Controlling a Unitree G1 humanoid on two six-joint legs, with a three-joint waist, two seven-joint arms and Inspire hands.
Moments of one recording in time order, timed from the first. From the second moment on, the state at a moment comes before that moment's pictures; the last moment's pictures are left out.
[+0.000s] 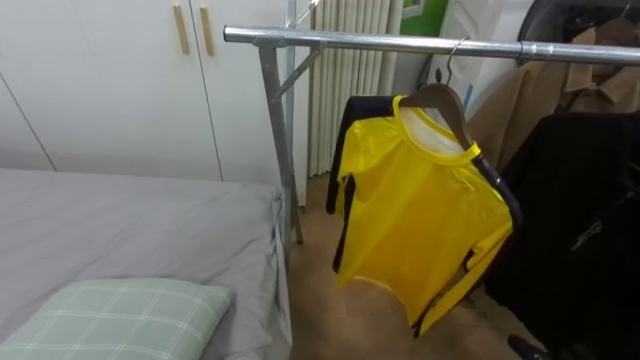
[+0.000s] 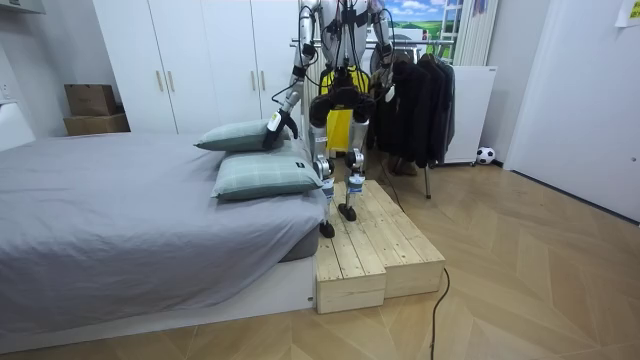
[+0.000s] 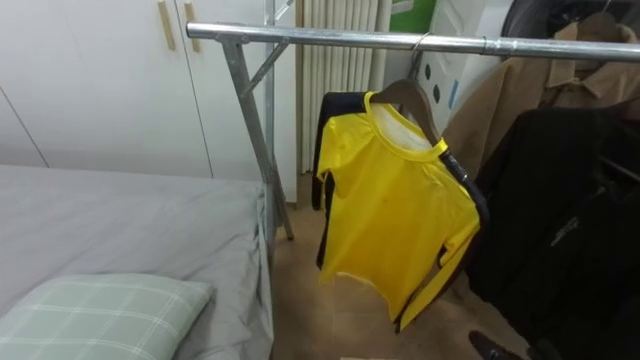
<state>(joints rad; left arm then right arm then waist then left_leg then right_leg) 0.35 0.19 0.27 1.00 -0.01 0.11 0.32 0.00 -0.33 -0.16 0.85 0.78 -0.02 0.00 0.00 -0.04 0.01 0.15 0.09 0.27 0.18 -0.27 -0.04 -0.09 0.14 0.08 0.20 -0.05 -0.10</state>
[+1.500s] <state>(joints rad) 0.29 0.22 0.18 1.18 -0.13 0.10 0.10 0.20 -0.23 -0.02 1.24 0.63 -0.05 0.26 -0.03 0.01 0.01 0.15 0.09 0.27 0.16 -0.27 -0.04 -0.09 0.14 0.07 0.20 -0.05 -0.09</state>
